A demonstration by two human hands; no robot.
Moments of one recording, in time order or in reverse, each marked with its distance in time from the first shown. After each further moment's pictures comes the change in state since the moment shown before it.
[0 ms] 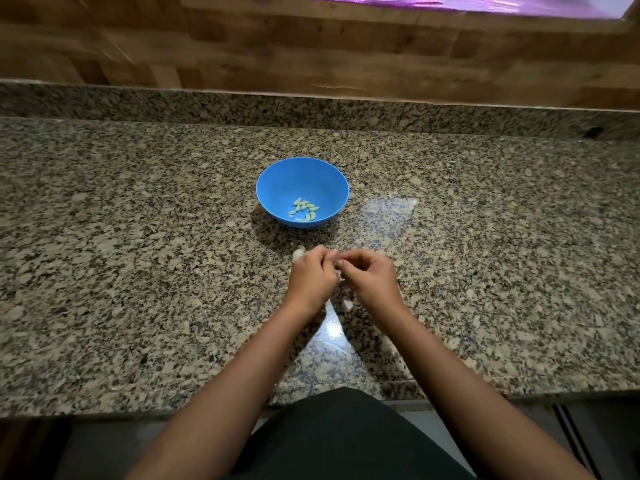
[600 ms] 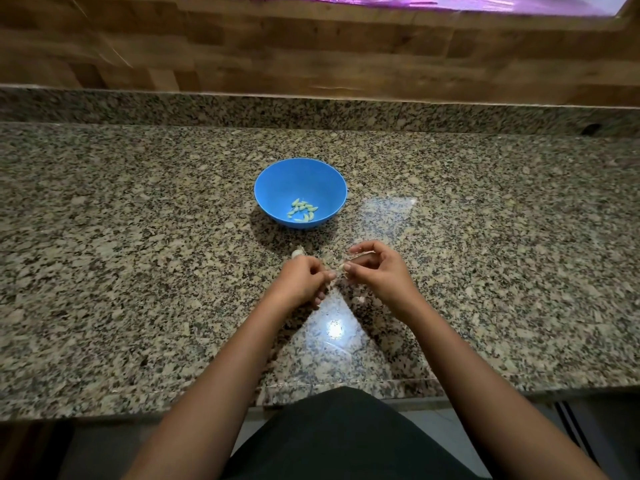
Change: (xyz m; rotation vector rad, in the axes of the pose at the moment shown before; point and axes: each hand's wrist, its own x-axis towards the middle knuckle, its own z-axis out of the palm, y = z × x) left_hand 0.007 -0.005 -0.021 -0.002 -0.332 -0.217; right_hand 0.007 0.000 -0.027 0.093 -0.138 0.067
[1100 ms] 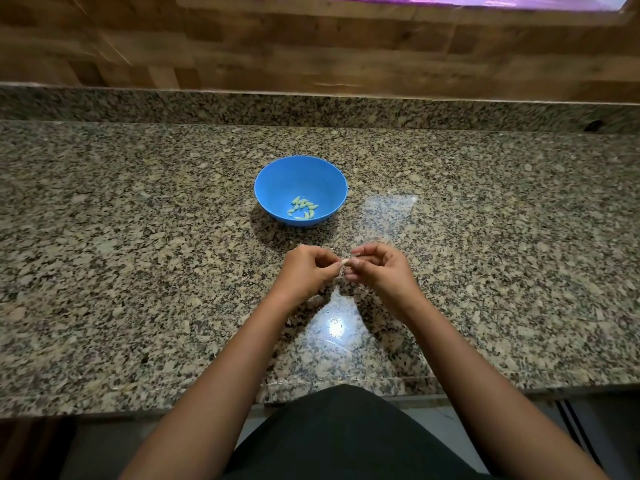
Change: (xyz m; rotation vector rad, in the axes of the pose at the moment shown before) left_hand -0.010 0.011 0.002 0.006 0.152 0.273; right_hand 0.003 0.006 -0.001 0.259 0.016 0.112
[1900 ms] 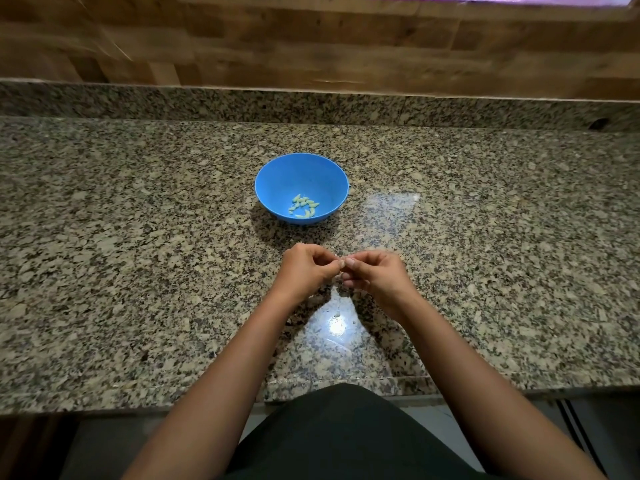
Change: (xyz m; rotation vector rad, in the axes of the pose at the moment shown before) left_hand 0.002 -0.004 0.002 -0.047 0.044 -0.071; right_hand -0.001 -0.001 0.008 -0.028 -0.031 0.082
